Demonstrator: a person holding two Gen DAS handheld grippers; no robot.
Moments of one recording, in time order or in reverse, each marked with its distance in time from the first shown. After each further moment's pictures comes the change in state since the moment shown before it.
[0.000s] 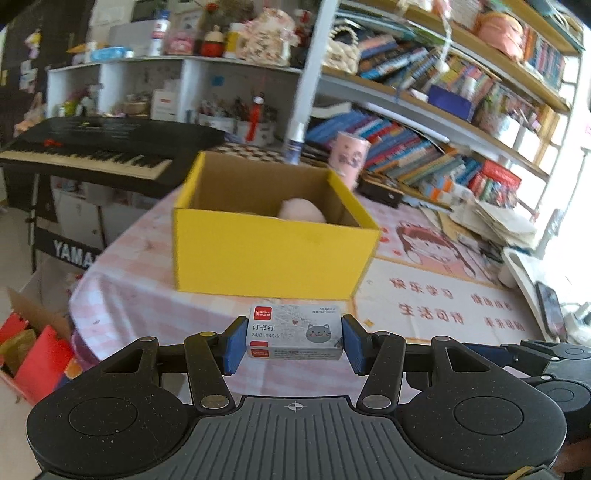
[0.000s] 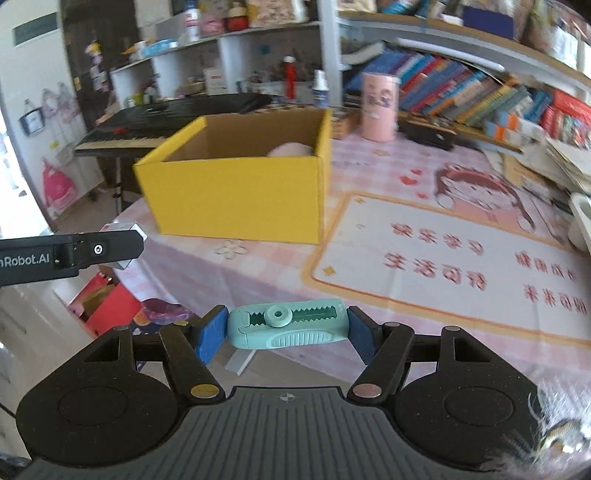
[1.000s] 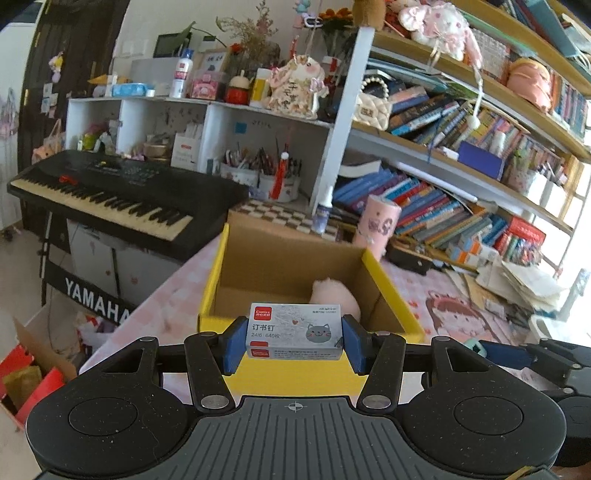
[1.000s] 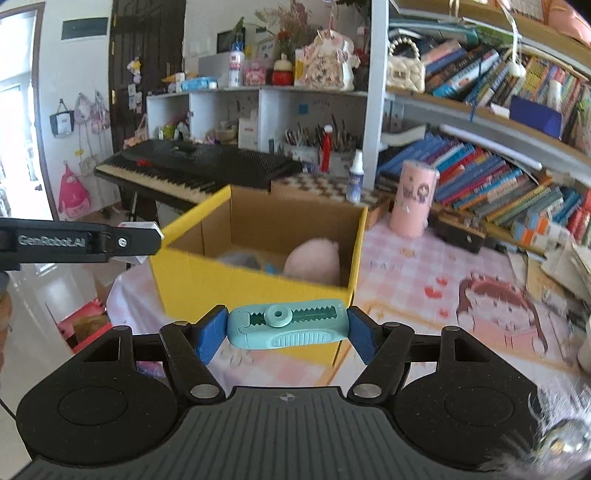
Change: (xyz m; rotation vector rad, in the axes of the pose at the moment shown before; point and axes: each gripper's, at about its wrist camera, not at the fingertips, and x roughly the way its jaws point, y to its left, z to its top) left arm 0.036 0.020 0.069 -0.033 -0.152 0.044; right arm 0.029 0.014 0.081 -0.163 -0.186 0.020
